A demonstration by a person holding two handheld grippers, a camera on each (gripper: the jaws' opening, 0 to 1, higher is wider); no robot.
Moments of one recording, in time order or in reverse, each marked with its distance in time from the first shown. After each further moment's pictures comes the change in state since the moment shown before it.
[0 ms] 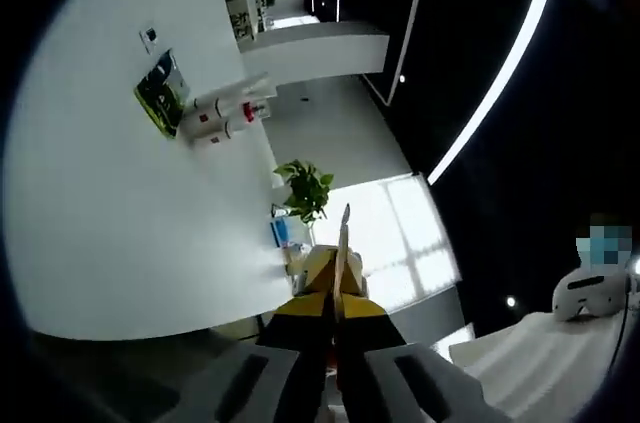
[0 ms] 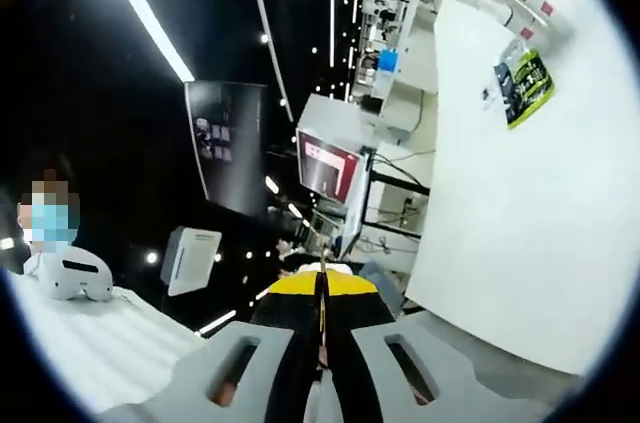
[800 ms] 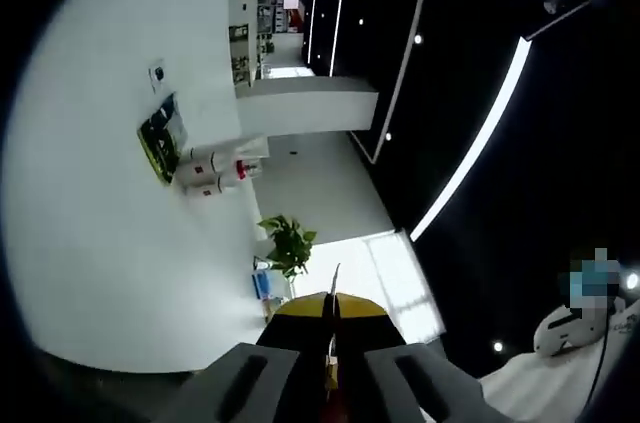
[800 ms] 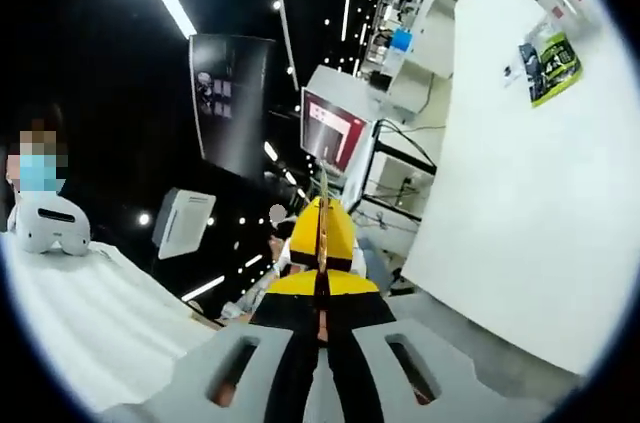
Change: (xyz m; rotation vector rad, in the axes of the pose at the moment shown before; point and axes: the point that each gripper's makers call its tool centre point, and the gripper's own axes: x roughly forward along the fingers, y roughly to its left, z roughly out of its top) left arm -0.012 -0.011 0.045 -0.036 -0.230 -0.084; right arm 0.022 -0.003 -0.045 -0.097 0.140 -0.011
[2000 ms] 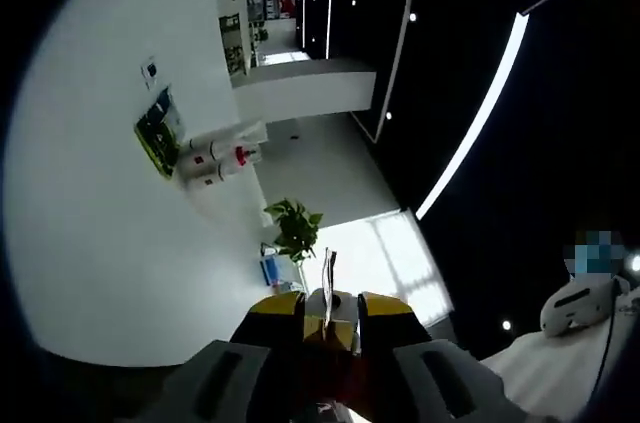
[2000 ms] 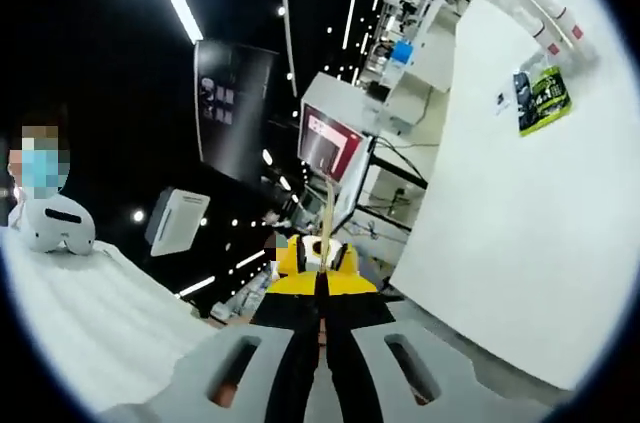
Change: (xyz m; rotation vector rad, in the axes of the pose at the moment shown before) left arm -0.006 0.000 -0.011 0.059 0.089 0.028; right arm -0.026 0.008 0.012 0.002 0.054 0.018
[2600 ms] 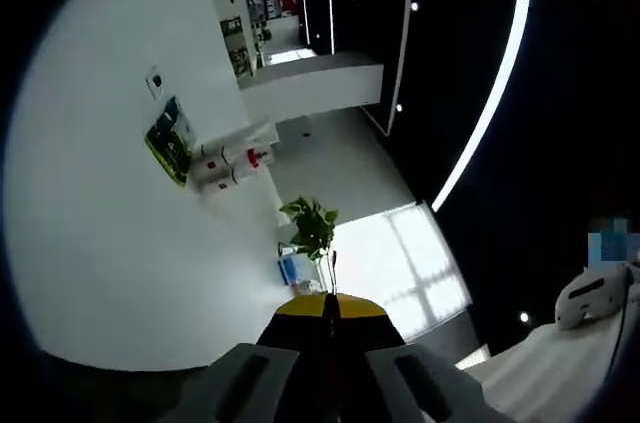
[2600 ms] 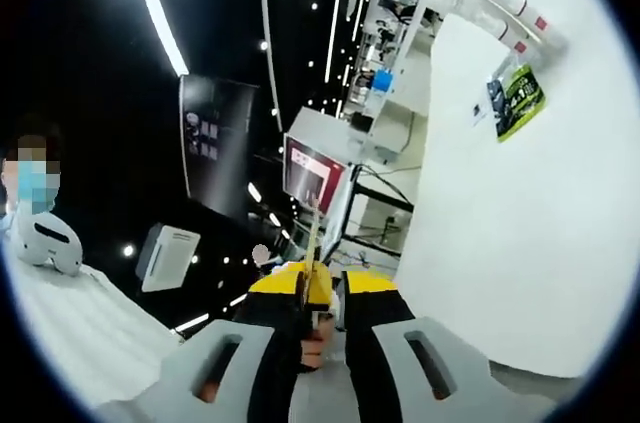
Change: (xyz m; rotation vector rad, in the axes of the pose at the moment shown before) left arm -0.003 0.009 0.006 0.027 -0.041 0.052; right arm 0.014 -0.016 0.011 -0.016 -0.212 -0.057
